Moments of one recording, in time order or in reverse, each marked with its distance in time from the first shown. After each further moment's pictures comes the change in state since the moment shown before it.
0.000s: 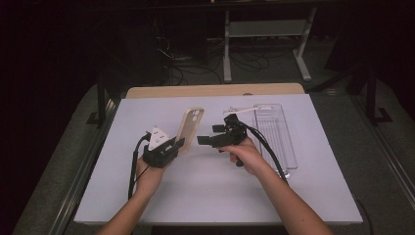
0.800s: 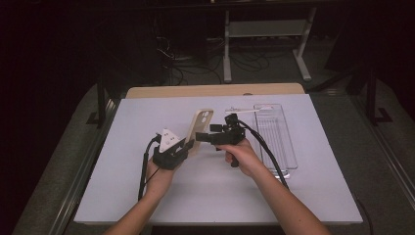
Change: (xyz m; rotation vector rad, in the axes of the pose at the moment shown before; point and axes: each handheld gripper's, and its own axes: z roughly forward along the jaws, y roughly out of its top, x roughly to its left) left arm -0.025 0.005 0.010 -0.006 -0.025 -0.012; right arm -0.001 -0.003 0.004 -0.087 0.054 0.088
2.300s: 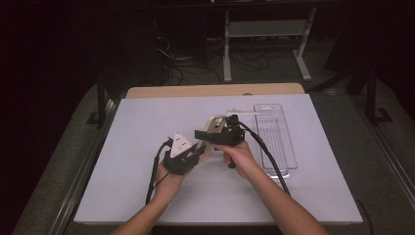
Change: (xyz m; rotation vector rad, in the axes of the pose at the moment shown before) left arm -0.026 0.000 0.007 0.015 -0.067 0.036; right arm -0.001 -0.006 0.002 -0.057 -0.021 0.039
